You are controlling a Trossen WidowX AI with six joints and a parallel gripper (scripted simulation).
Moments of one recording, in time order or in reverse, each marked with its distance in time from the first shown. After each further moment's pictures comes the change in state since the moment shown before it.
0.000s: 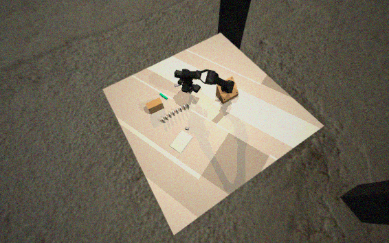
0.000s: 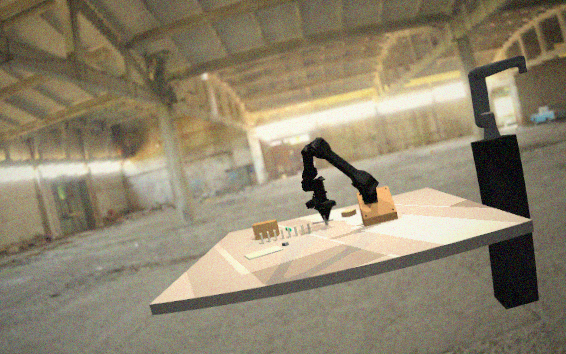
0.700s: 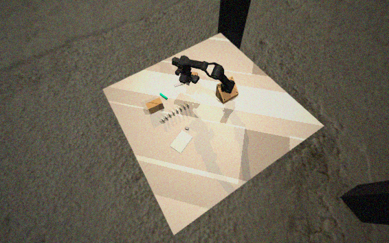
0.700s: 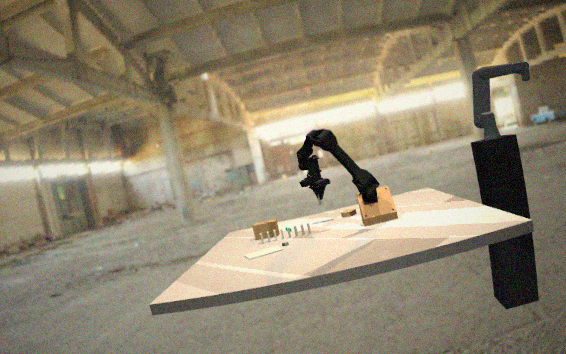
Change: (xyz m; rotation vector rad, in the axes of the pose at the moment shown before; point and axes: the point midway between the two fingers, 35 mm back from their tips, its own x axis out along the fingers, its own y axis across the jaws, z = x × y) arm -0.110 -0.008 0.000 0.011 -0.008 -0.011
